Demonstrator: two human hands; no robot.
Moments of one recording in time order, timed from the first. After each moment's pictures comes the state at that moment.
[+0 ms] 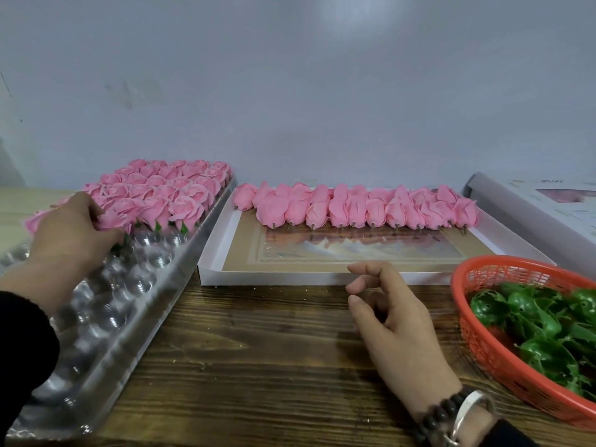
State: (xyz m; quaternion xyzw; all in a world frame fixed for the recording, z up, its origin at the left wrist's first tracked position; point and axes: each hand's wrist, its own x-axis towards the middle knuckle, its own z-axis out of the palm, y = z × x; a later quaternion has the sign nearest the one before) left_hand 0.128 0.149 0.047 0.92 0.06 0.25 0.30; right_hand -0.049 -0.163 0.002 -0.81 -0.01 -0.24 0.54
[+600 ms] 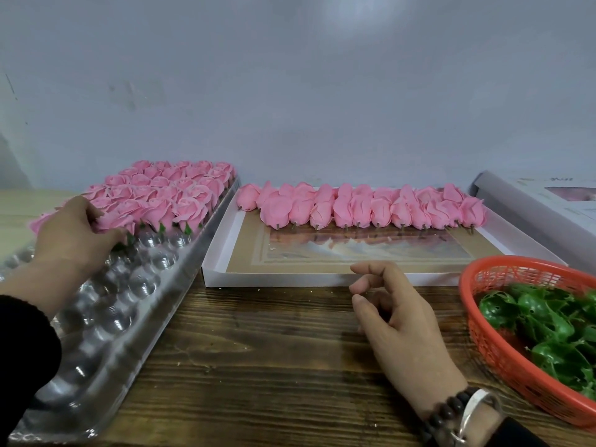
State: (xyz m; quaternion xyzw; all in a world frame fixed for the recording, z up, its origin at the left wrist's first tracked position) left_hand 0.125 0.151 0.044 0.91 0.06 0.26 0.32; right_hand -0.046 -0.162 0.005 -0.81 -0.01 -0.23 0.55
